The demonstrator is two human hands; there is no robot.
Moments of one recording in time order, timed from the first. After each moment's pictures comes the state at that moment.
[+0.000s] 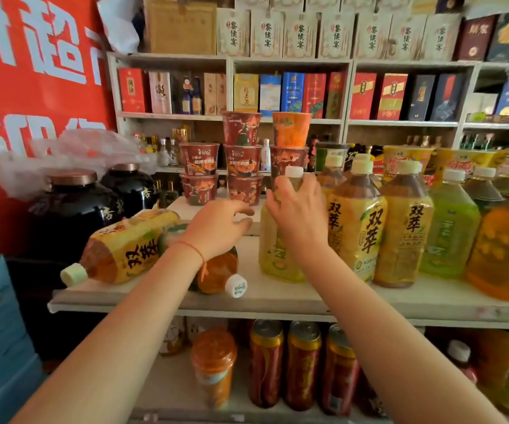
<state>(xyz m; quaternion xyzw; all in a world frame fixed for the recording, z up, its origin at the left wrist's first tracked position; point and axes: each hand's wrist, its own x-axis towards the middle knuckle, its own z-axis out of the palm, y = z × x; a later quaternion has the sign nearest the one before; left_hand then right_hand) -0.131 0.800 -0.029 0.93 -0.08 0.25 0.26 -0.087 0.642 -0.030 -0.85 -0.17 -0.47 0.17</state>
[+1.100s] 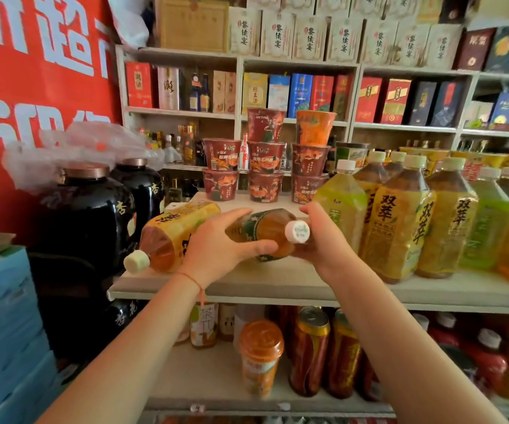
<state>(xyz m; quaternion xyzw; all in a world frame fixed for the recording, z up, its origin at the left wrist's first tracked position) -0.179 0.888 -0.083 0.88 -0.09 0.26 0.39 -0.139 0.699 -0.055 -0.66 -0.04 0.04 0.75</state>
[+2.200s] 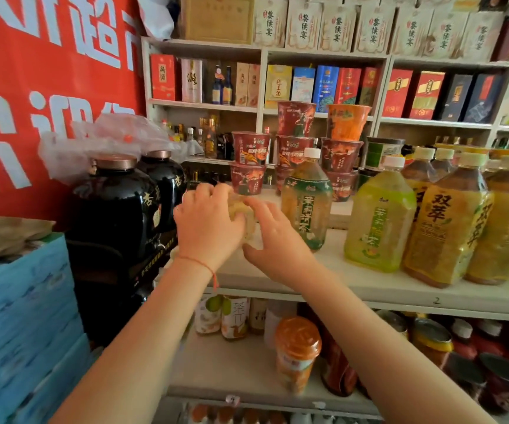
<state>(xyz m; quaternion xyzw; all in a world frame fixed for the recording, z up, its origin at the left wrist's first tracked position) -0.202 0.939 -0.063 0.90 0.09 0.39 0.17 -0.160 0.800 -0.081 -0.85 -0.39 -0.21 0.28</state>
